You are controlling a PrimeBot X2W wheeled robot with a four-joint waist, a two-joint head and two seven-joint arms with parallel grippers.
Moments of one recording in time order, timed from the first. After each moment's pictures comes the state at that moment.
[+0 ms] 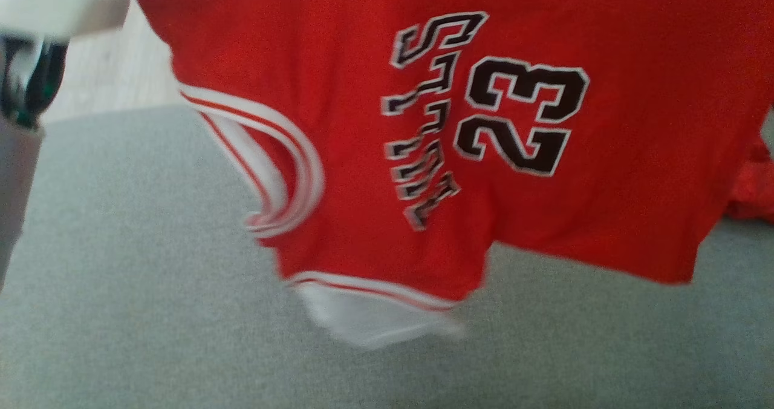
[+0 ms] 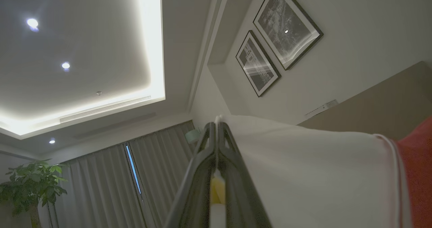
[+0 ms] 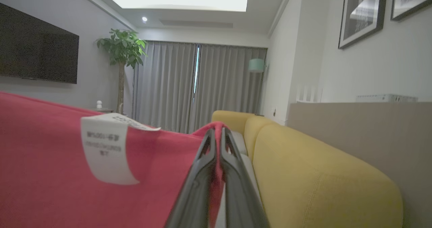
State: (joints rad) left arm -1.00 0.52 -0.43 0.11 -0.43 -0.07 -0.07; right arm -0.74 -0.56 0.15 0.20 0.53 0.13 0.13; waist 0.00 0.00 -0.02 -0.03
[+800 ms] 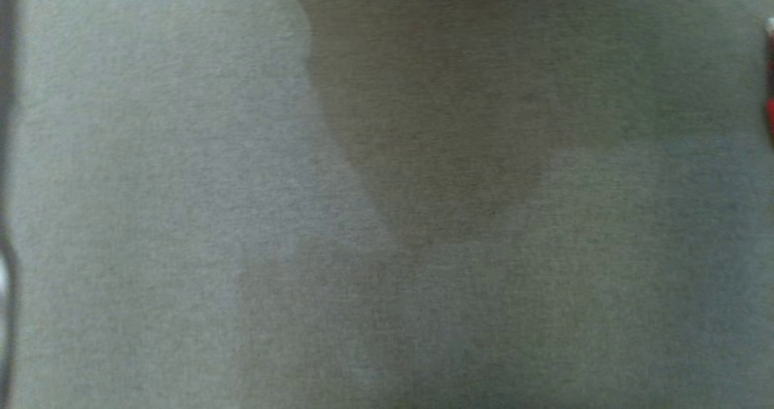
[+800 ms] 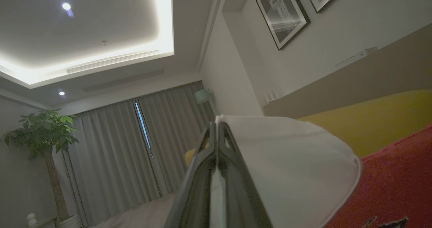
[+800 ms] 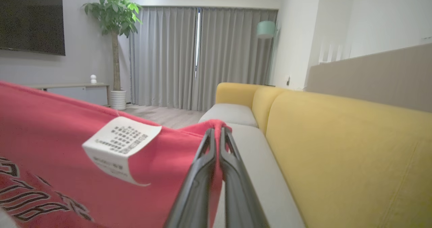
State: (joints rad) left arm -1.40 0.36 -0.43 0.50 -0.32 -0.11 -0.26; right arm -1.22 -0.42 0.25 0.73 0.34 0.13 -0.19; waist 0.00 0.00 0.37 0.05
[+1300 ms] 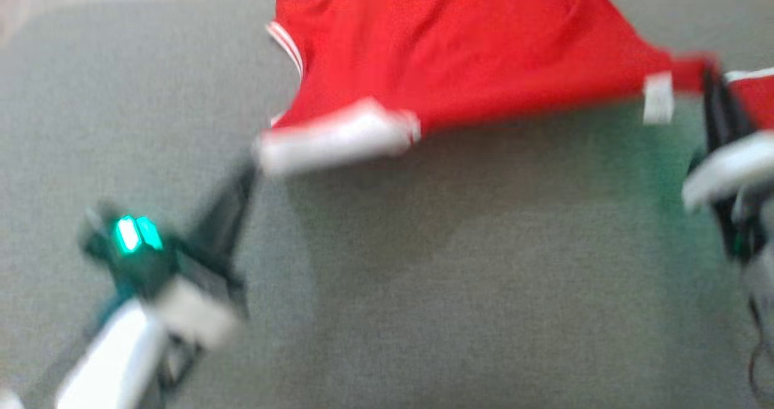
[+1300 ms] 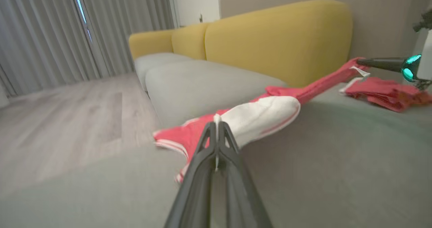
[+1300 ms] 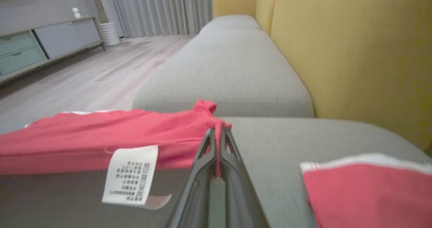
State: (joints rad) left arm -0.35 0.45 -0.53 0.16 -0.38 -0.11 -0.26; right arm -0.63 -0.43 0.32 0.79 0.52 0.13 -0.24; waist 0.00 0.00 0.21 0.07
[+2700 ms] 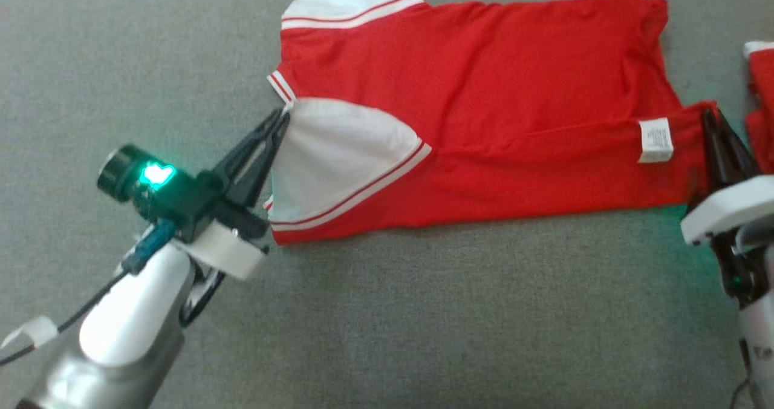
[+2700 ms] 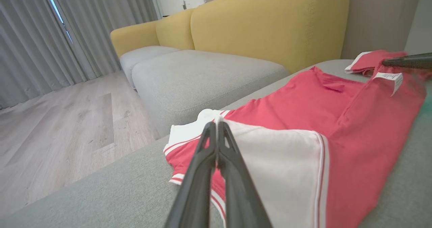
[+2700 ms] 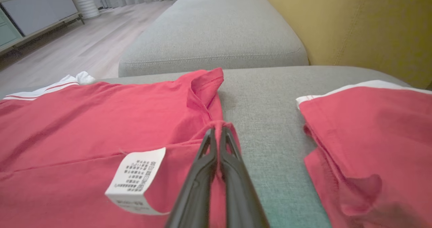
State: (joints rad) left arm -0.52 0.41 -0.61 0.24 -0.31 -0.09 -0.21; right arm -0.36 -0.32 0.02 0.42 0.35 0.13 -0.03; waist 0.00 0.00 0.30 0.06
